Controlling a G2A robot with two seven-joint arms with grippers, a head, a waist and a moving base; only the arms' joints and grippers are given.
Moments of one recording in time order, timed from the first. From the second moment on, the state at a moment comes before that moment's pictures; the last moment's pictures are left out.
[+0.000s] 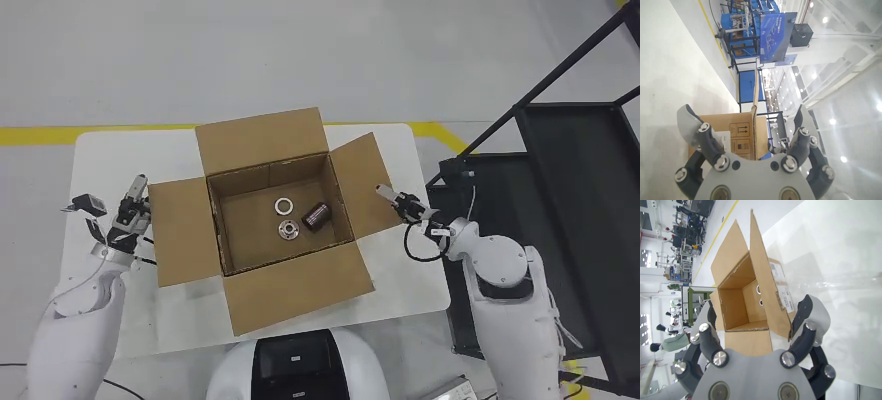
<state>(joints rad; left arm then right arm) 1.30 -1.13 -1.53 -1.18 -0.44 -0.51 -0.62 -1.55 -1.32 1.68 -1.96 -0.31 0.15 0.88</state>
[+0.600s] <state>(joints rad) 1.29 -1.13 -1.45 -1.43 -0.56 -0.43 -0.96 -1.45 -1.31 1.47 -1.92 -0.14 0.04 0.99</state>
